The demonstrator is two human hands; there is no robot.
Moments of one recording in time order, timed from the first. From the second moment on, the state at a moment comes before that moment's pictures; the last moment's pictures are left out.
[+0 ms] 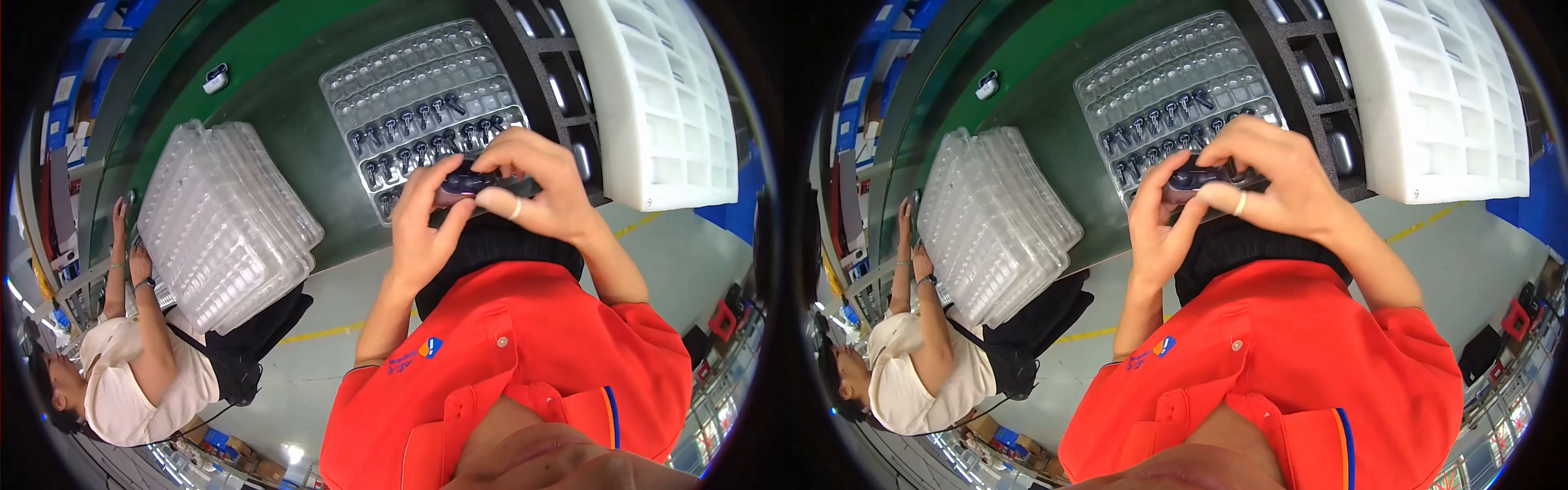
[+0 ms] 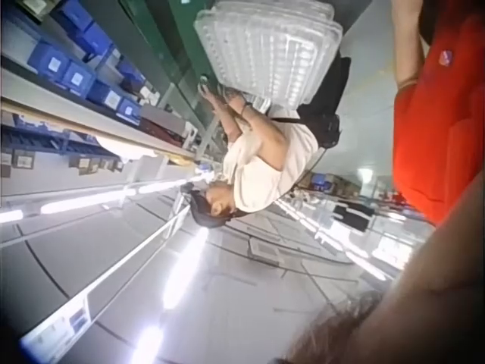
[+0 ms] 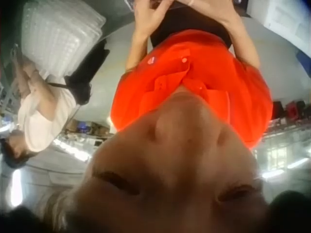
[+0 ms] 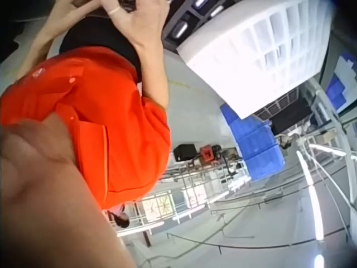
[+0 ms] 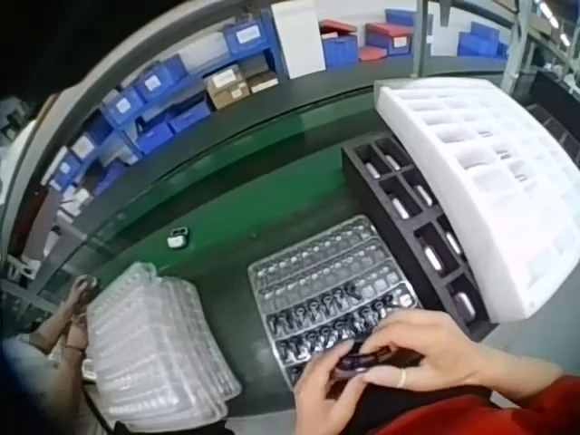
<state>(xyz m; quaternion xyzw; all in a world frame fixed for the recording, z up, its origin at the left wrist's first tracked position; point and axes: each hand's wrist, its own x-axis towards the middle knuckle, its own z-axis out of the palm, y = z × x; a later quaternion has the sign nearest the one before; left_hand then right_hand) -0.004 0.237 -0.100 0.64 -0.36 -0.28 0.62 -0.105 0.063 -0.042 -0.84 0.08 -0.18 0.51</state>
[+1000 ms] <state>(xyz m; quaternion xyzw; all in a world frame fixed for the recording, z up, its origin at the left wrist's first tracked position) 0.348 0.079 -0.195 0.84 -0.28 0.03 0.46 -0.042 0.001 -0.094 -0.97 0.07 -0.14 0.20</state>
